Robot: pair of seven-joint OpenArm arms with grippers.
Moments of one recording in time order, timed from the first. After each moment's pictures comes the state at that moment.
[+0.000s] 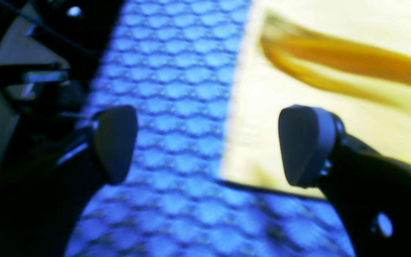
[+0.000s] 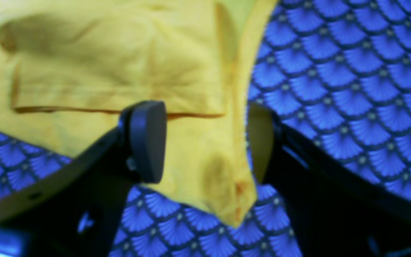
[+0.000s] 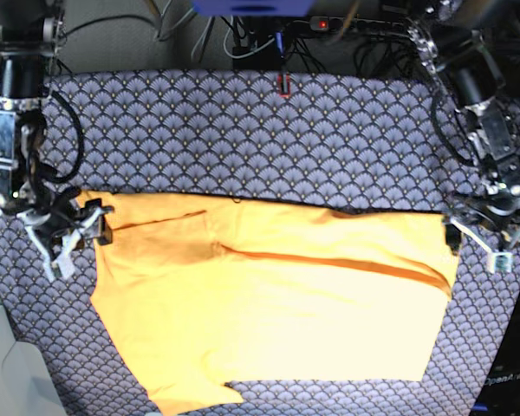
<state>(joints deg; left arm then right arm) -11.9 -12.1 -31.4 71.8 11.4 -26.3 22.6 7.7 23.1 7.9 80.5 24.9 25.6 -46.5</state>
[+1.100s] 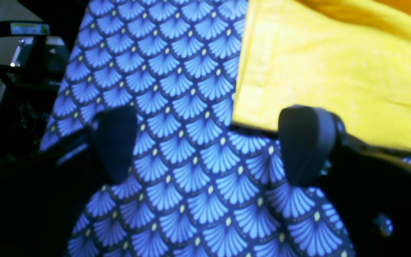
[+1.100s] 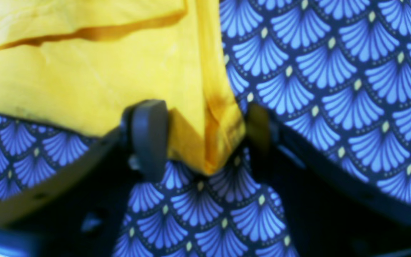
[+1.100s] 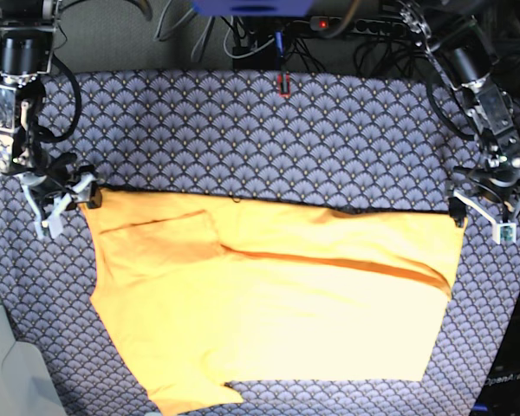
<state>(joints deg) -7.5 -10.8 -36.7 72.8 11.4 -26.8 22.8 1.5 23.8 10.9 71.9 24.9 25.6 -38.2</state>
